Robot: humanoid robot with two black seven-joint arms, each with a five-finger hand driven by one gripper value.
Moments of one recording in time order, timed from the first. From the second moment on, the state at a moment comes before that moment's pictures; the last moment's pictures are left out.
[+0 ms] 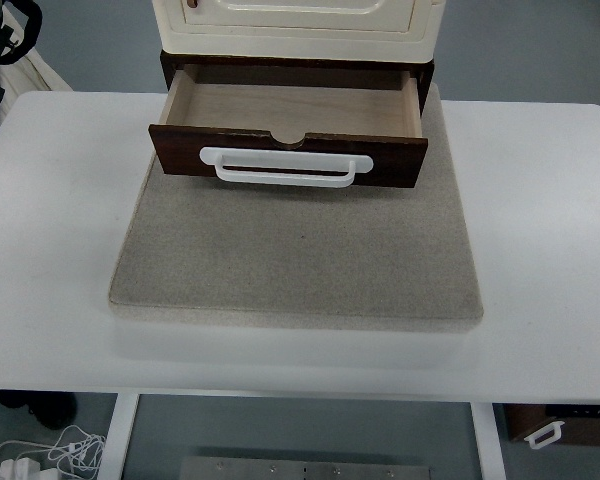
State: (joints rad) left arm -1.26 0.36 -1.04 -0.51 -0.05 -0.28 0.01; right arm -0.02 0.00 -0.01 0.17 -0.04 0.07 0.03
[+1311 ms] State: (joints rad) left arm -1.33 0.56 -0.74 -1.38 0.04 -0.23 0.00; right arm -0.02 0.00 -0.01 0.17 -0.04 0.07 0.03
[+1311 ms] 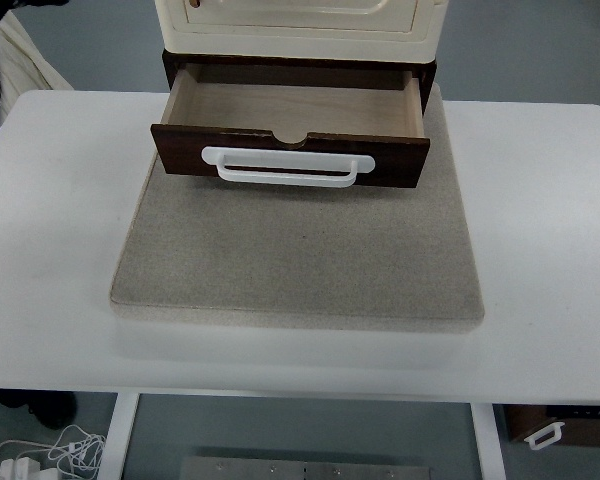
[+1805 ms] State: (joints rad) left arm -1.36 0.47 -0.55 -1.48 0.21 -0.21 0.04; right arm -0.02 0.00 -0.01 0.17 -0.04 0.07 0.03
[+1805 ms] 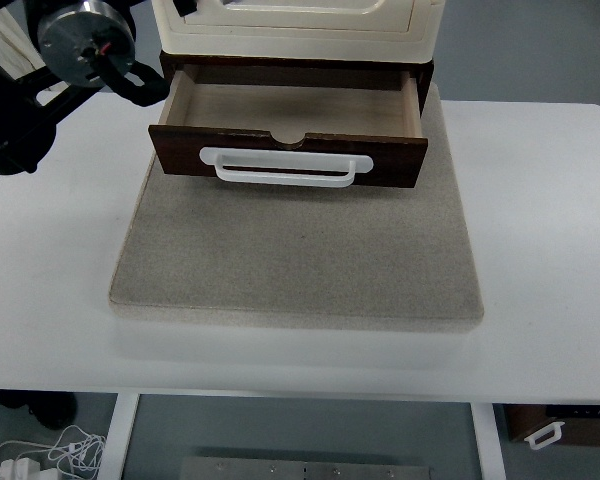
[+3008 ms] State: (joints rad) left arm -1.36 0.45 -0.12 -1.63 0.54 -0.41 0.40; right arm -0.02 0.00 -0.01 0.17 -0.04 0.07 0.03
